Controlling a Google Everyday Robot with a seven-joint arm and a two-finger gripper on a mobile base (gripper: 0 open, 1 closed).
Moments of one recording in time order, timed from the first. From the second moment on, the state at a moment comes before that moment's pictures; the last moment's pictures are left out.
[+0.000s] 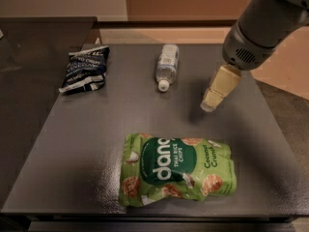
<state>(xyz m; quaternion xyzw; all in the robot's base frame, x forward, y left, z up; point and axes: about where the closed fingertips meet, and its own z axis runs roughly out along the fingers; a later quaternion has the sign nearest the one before) 0.521 -0.154 0.925 -0.52 0.83 0.00 0.19</state>
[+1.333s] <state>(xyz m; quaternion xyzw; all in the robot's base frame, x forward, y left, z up) 0.610 -0.093 0.896 -0.30 0.94 -0.04 0.16</state>
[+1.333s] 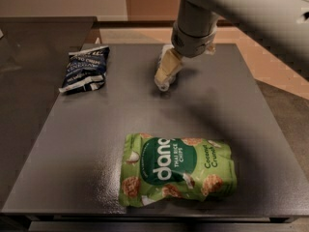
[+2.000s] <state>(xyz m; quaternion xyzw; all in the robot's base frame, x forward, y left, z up) 0.630 -0.061 0.881 -0.20 0.97 -0.04 0.14</state>
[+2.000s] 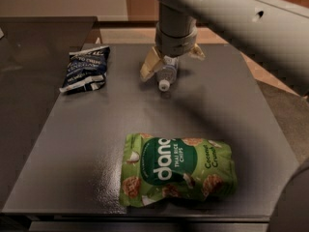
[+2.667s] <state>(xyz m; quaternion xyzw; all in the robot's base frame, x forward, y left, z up) 0.647 -0.050 0.858 -0.12 0.98 -0.05 0.13</state>
